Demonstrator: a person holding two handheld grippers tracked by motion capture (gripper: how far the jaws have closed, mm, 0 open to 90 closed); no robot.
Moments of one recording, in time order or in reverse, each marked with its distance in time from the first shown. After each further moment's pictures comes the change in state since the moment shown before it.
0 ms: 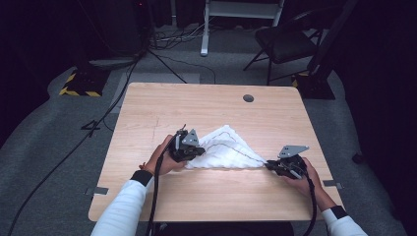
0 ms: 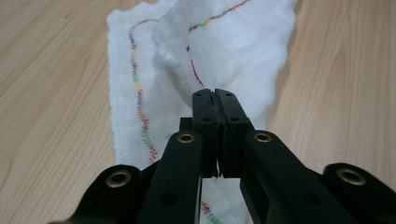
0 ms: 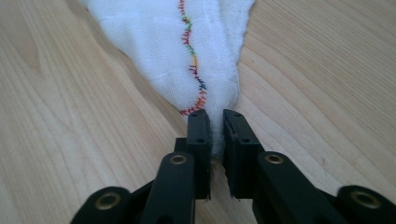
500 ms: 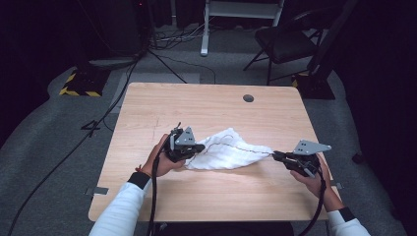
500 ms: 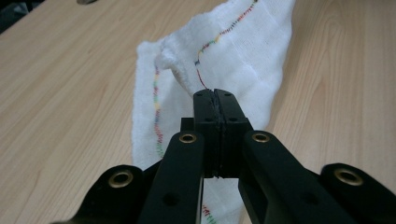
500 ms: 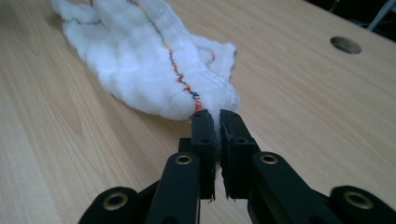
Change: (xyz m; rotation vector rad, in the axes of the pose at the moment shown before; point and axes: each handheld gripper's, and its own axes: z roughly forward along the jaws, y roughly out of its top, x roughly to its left) left arm -0.007 0.009 -0.030 -0.123 0.047 0.009; right arm 0.002 0.018 -0.055 -0.237 -0.054 -0.007
